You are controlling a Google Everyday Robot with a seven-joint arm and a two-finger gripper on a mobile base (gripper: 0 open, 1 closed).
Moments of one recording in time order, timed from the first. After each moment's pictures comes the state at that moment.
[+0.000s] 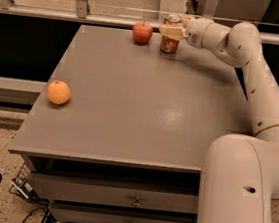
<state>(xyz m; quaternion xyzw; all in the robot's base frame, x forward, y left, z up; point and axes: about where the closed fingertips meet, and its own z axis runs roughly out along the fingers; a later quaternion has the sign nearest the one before) 0.890 -0.116 0.920 -0.34 0.64 0.23 0.64</state>
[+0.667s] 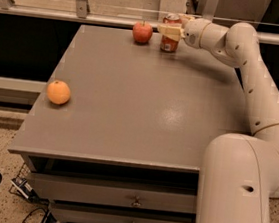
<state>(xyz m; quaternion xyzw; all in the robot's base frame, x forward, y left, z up) 0.891 -0.108 0.918 -0.35 0.64 0.23 0.64</state>
